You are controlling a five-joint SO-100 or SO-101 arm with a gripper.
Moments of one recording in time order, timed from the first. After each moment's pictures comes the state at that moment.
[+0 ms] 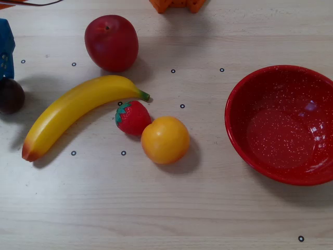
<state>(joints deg) -56.0 20.2 4.3 94.9 58.2</state>
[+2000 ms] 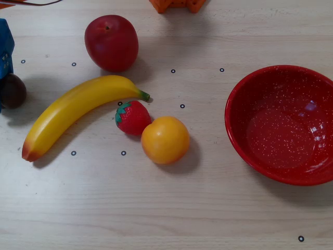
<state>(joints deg) -56.0 20.2 4.3 95.0 62.0</state>
